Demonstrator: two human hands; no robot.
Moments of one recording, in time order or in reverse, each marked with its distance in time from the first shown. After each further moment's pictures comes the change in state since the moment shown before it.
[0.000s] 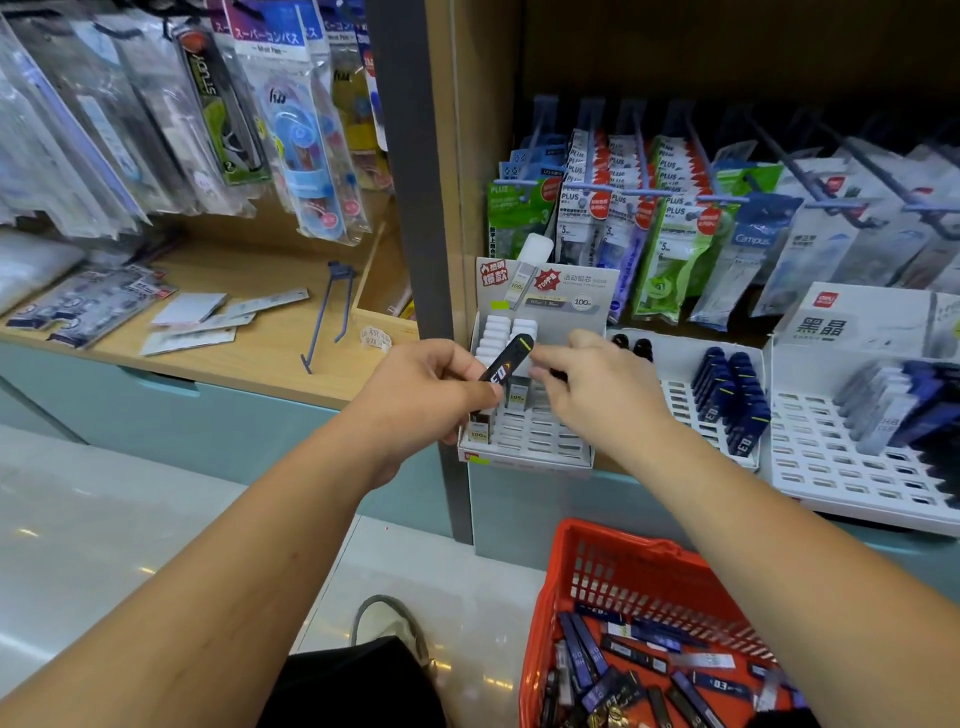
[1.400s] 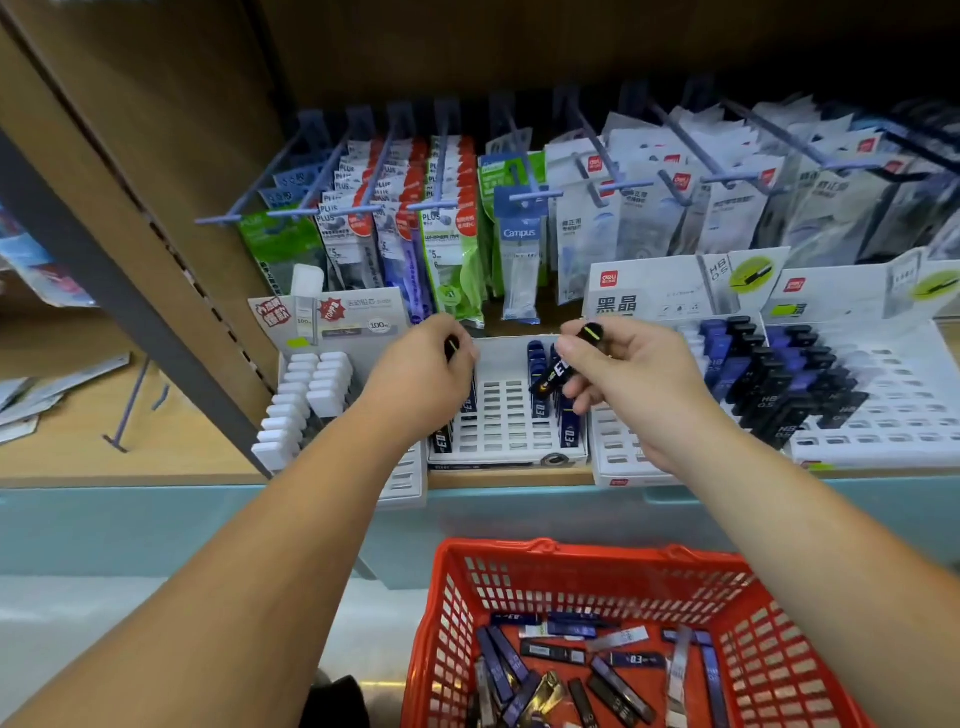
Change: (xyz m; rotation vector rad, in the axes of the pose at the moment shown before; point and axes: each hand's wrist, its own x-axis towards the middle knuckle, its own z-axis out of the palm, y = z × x) left_hand 0.081 0.051 0.166 0.590 -0.004 0.341; right_hand -0.073 0.149 -0.075 1.214 0.274 0.592
